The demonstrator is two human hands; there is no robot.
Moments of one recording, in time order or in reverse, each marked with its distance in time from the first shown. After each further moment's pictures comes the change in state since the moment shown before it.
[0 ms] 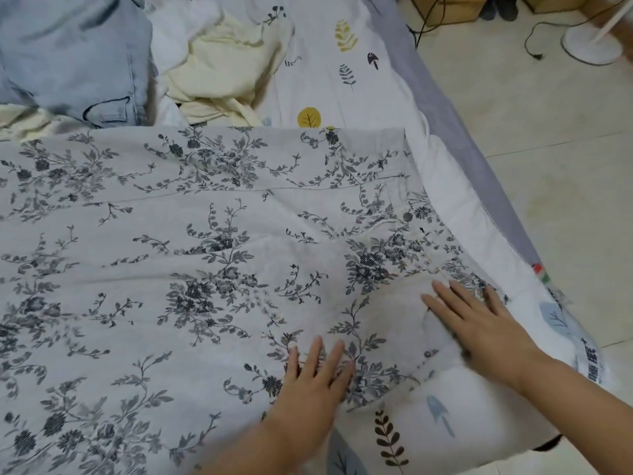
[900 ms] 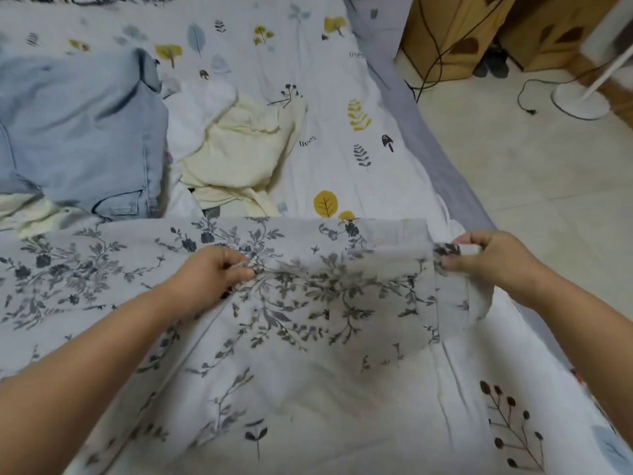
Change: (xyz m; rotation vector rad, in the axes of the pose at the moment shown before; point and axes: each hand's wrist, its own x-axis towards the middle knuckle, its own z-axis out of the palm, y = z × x) left_hand 0.028 -0.233 -0.248 -0.734 0.536 -0.170; right_hand 0.144 0.040 -0.213 1.282 0.314 0.369
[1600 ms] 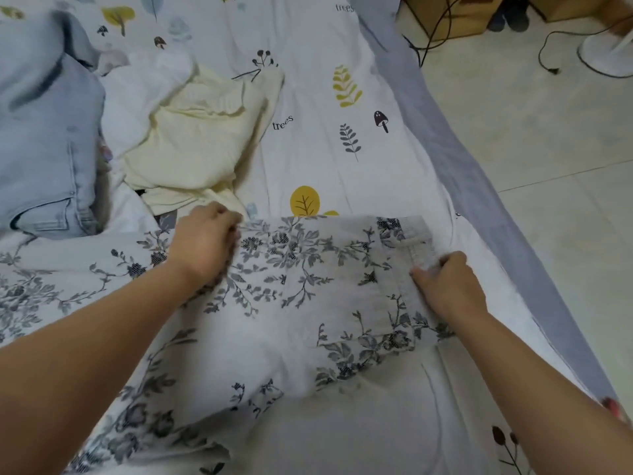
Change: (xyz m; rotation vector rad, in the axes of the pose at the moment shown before) left_hand 0.134 -0.028 0.032 0.701 0.346 0.150; right_hand 0.087 0.059 0.067 -0.266 0.224 0.211
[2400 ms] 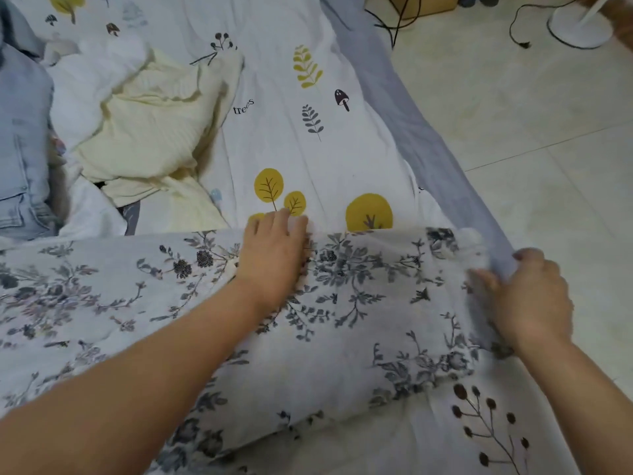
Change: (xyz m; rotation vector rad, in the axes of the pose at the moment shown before) left_hand -0.030 0.145 0.009 0.137 -0.181 0.179; right_hand -0.036 0.077 -0.081 -0.225 0.330 0.045
